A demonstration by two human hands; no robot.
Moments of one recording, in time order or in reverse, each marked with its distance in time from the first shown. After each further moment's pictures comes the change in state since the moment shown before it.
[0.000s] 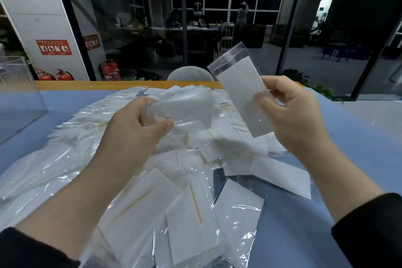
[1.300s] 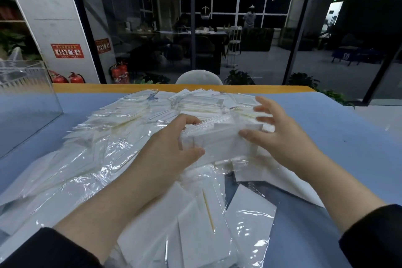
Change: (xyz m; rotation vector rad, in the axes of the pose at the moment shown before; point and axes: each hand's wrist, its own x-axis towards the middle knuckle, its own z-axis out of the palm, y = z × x) left_hand -0.009 -0.004 0.010 0.325 -0.244 0.004; right_hand -0.011 0.028 0.014 -0.114 -0.328 0.185
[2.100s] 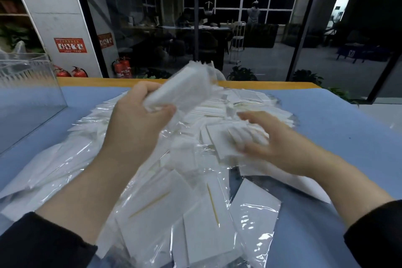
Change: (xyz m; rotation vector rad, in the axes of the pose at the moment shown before) left_hand 0.007 0.003 -0.031 -0.228 0.416 0.077; right_hand -0.004 -0.002 0.003 -0.243 -0.274 -0.053
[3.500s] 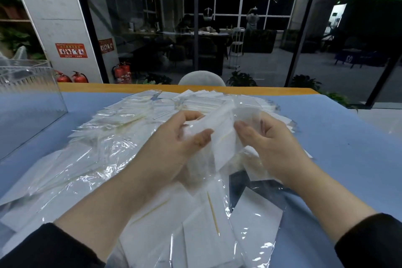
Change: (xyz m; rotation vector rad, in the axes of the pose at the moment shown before) left_hand -0.028 0.020 0.023 -0.251 -0.431 -0.273; right_hand 0.001 -0.028 0.019 0.511 0.274 -0.017
